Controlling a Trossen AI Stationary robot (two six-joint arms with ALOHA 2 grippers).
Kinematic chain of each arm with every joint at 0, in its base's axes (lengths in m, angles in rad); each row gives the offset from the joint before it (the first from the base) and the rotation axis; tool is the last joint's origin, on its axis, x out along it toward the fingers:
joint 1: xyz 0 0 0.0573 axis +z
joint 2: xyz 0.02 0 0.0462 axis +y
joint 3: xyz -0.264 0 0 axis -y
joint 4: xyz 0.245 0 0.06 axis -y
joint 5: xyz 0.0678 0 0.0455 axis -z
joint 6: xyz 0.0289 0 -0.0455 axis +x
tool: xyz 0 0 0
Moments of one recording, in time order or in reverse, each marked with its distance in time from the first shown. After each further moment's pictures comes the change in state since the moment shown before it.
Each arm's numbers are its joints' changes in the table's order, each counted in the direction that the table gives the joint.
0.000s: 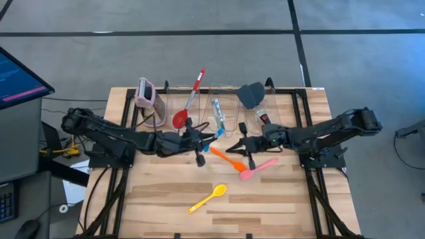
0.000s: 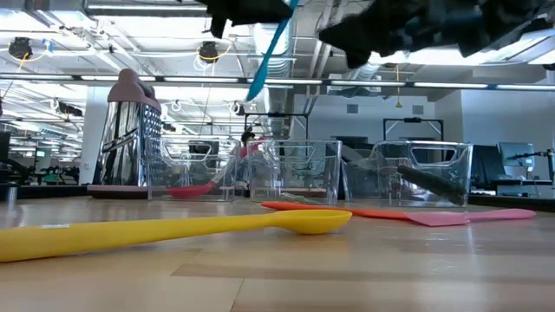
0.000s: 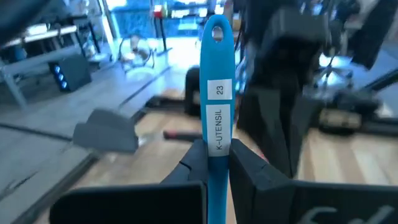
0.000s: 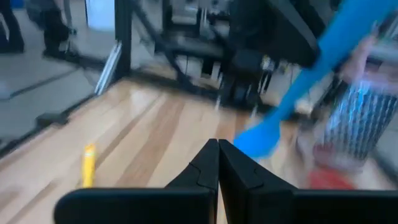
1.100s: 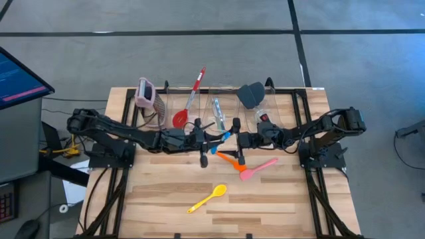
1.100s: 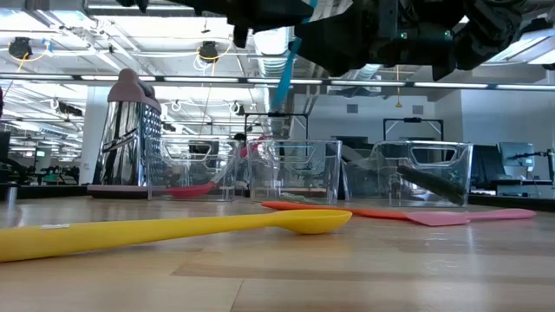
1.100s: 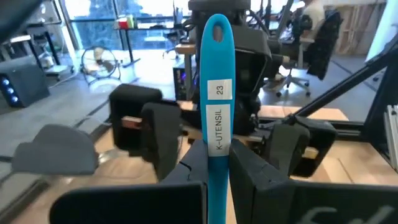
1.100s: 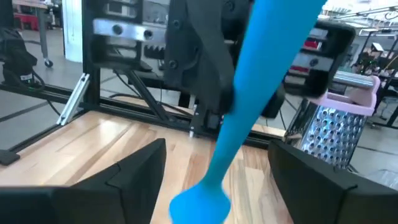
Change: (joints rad) left arm 0.069 0.086 -0.007 0.160 0.211 0.020; right arm -0.057 0.196 0.004 0.359 0.001 0.017
